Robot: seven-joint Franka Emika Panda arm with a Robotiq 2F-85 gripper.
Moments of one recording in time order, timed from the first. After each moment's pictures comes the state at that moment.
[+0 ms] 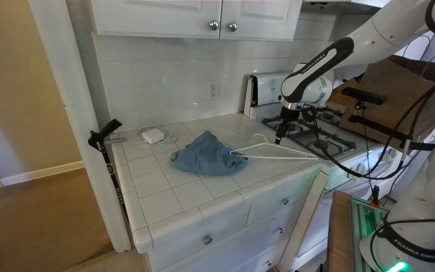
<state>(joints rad) -0.33 0.12 -0.32 -2.34 0.18 2.49 -0.74</state>
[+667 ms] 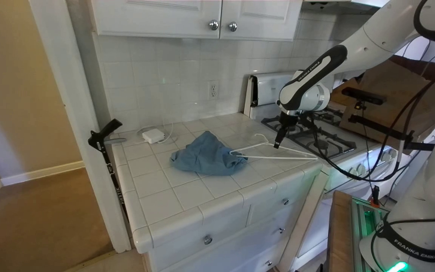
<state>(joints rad) -0.36 0.16 -0.28 -2.37 0.21 2.59 -0.81</state>
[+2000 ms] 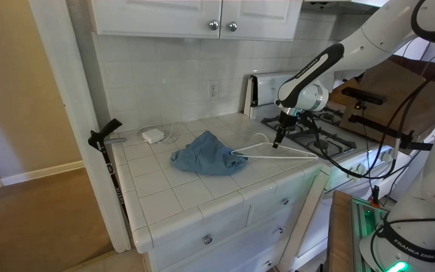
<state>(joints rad) -0.41 0.18 -0.23 -2.35 0.32 2.59 -1.04</state>
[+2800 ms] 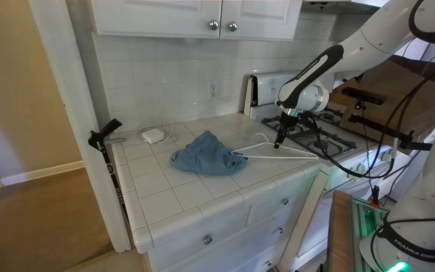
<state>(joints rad) -0.42 0.19 -0.23 -2.35 0.32 2.60 -1.08</state>
